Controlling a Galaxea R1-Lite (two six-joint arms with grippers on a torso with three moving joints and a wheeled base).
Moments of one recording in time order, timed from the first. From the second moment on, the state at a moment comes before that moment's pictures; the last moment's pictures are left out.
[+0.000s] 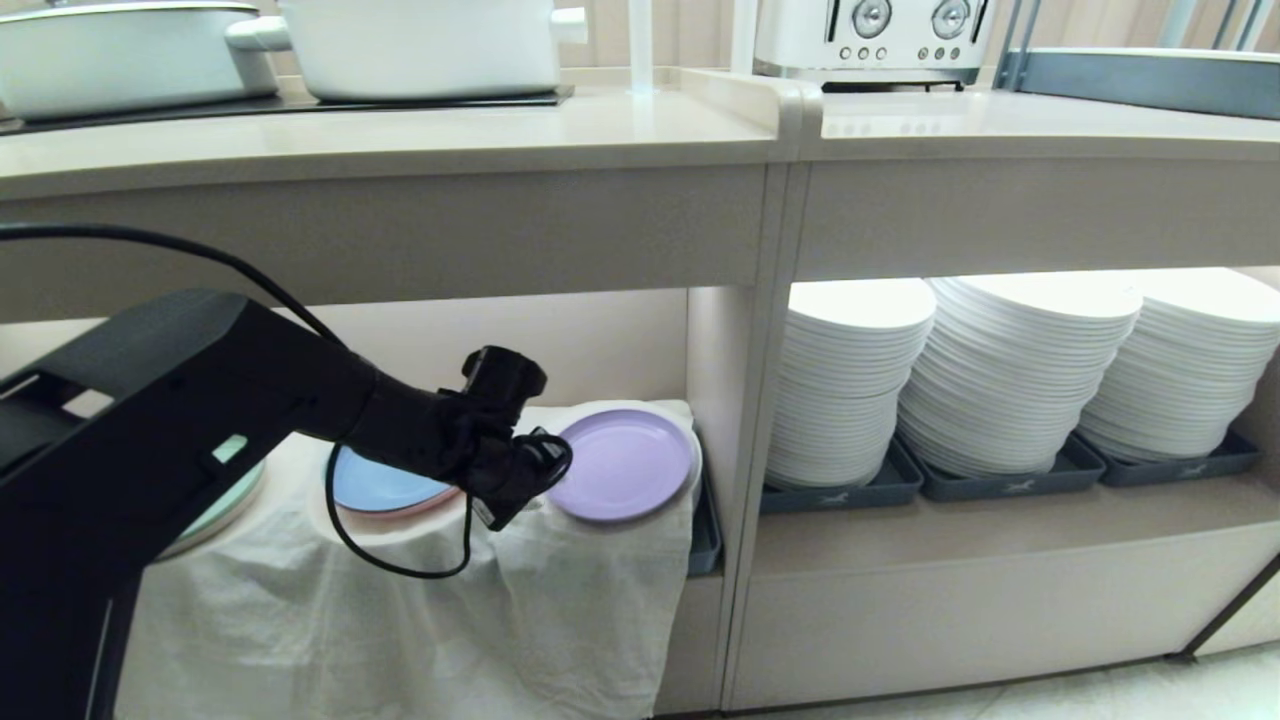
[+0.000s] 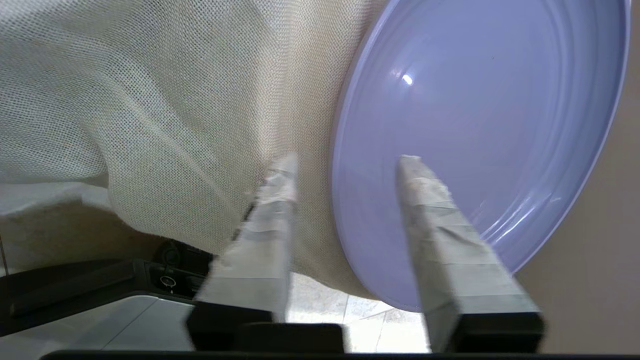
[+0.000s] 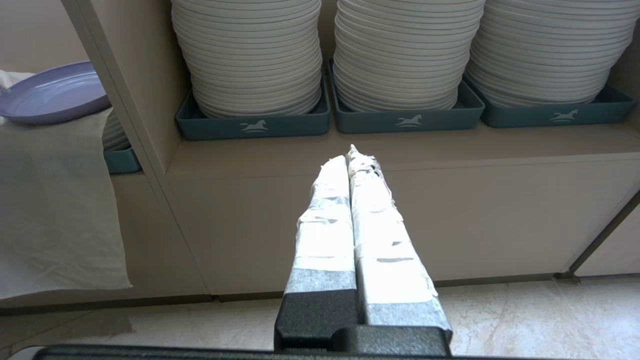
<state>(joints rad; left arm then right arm) -0.36 2.22 -1.30 0.01 -0.02 -1.09 0.00 0.00 0.00 0.00 0.00 0.00</state>
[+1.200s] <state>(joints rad) -0.37 2.18 -1.26 0.03 0.01 -1.10 0.00 0.00 0.00 0.00 0.00 0.00</state>
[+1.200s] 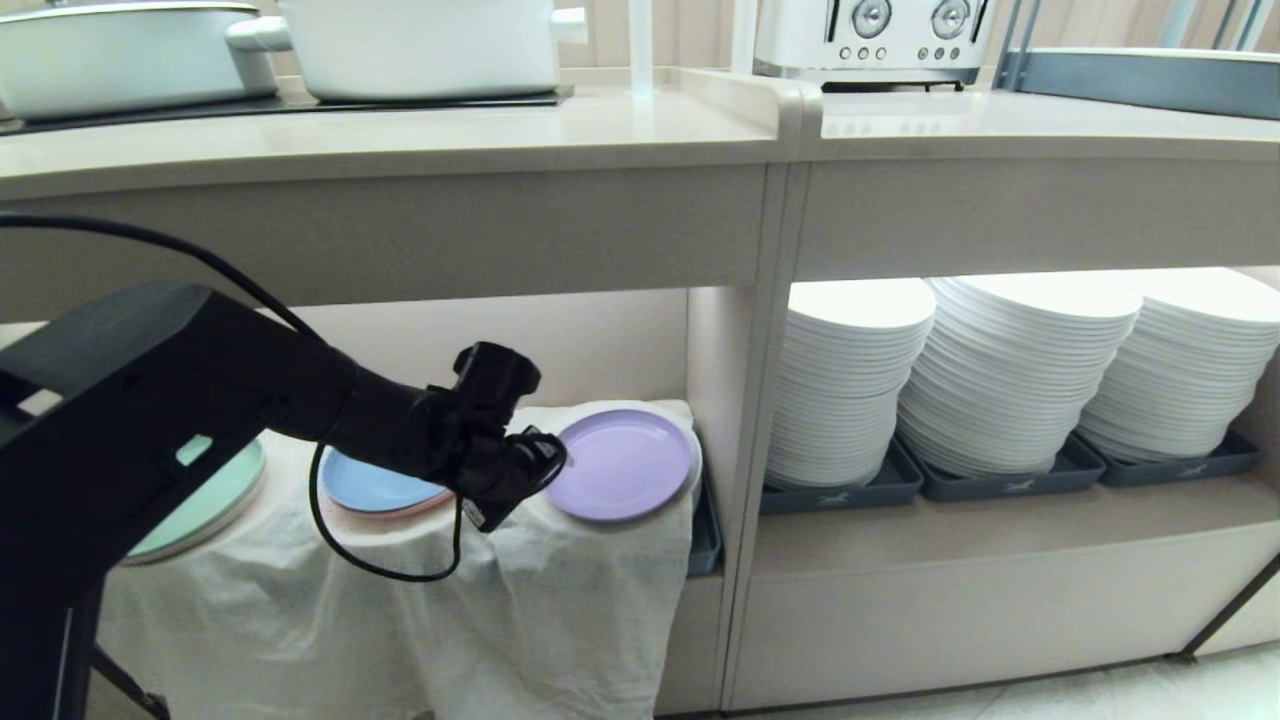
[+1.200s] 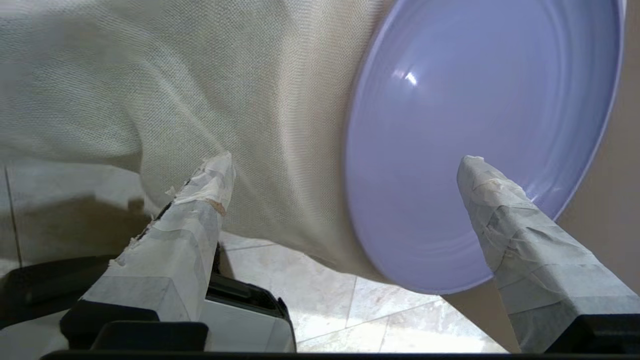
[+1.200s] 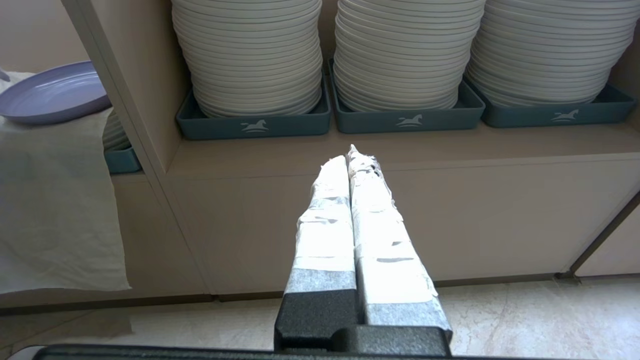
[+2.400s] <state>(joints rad) -0.39 1.98 -0.99 0.02 0.05 -1.10 0.00 0.00 0.00 0.00 0.00 0.00</state>
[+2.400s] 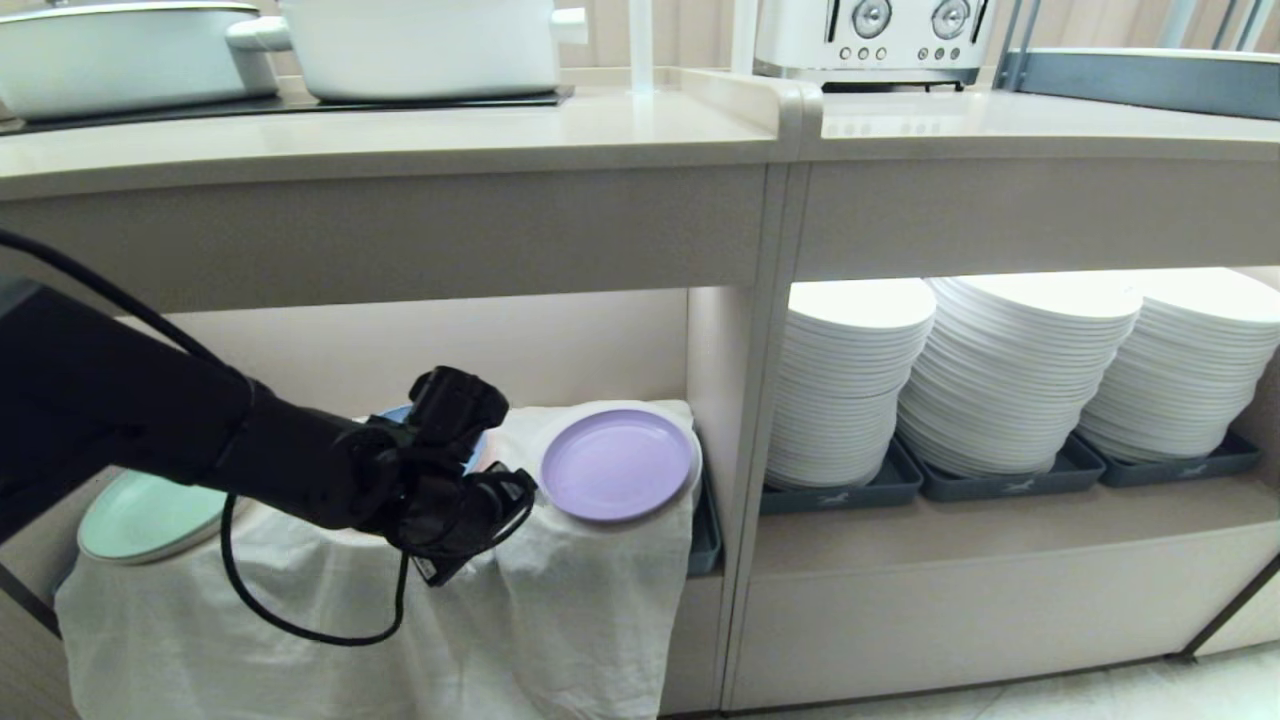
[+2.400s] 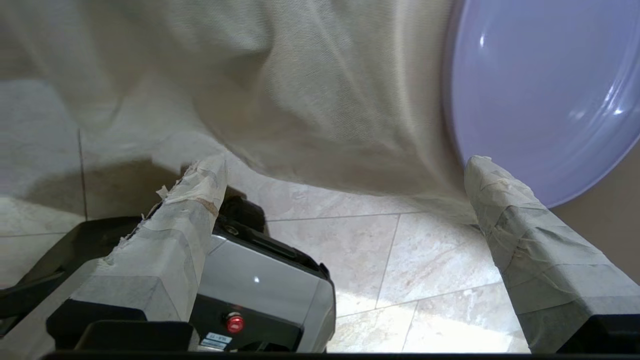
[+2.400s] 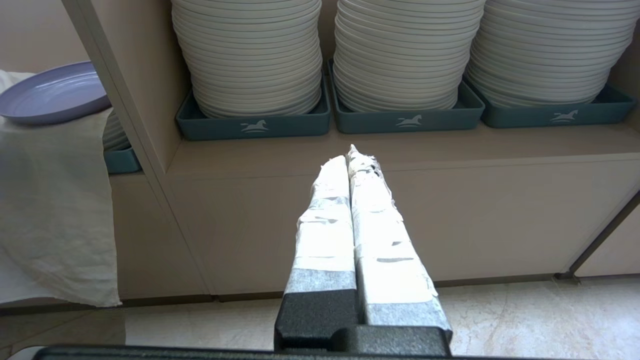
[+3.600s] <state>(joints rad) -0.47 1.69 -0.66 0.02 0.13 -1.11 0.00 0.00 0.00 0.00 0.00 0.00</state>
